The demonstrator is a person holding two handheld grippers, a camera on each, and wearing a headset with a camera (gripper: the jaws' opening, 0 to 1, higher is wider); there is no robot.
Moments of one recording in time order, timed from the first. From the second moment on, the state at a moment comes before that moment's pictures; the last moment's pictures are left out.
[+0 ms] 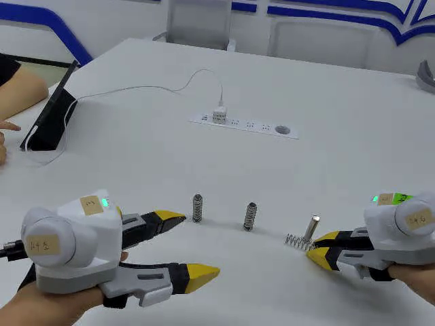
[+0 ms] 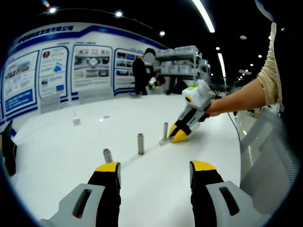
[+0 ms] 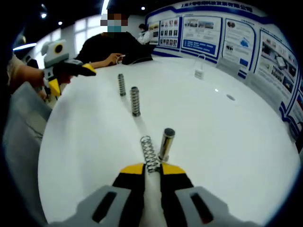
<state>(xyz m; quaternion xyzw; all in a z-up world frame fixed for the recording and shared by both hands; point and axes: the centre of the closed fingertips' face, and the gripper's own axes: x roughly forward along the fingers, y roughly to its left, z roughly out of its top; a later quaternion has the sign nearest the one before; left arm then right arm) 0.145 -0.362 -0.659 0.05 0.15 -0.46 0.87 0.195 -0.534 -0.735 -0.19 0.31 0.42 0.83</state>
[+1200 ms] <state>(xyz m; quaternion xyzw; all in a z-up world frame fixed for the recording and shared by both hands) 0.137 -0.409 -0.667 0.08 0.15 -0.53 0.83 0.159 -0.504 -0.693 -0.17 0.29 0.47 0.81</state>
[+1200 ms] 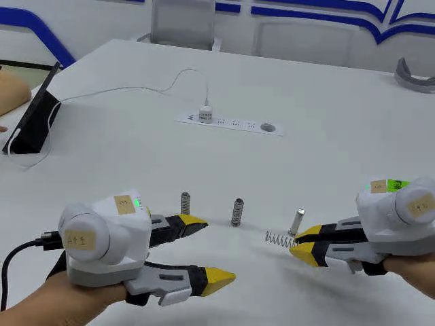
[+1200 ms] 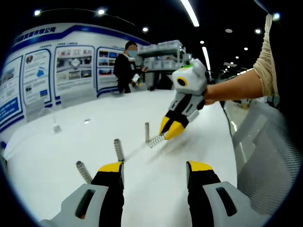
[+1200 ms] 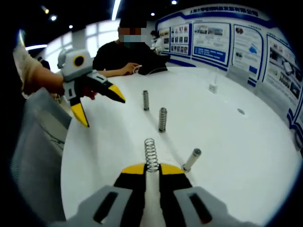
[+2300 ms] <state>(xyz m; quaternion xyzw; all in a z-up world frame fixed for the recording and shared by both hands) 0.132 -0.435 -0.656 0.12 0.11 -0.57 0.81 0.123 -0.450 -0.652 -0.21 0.25 0.57 0.75</state>
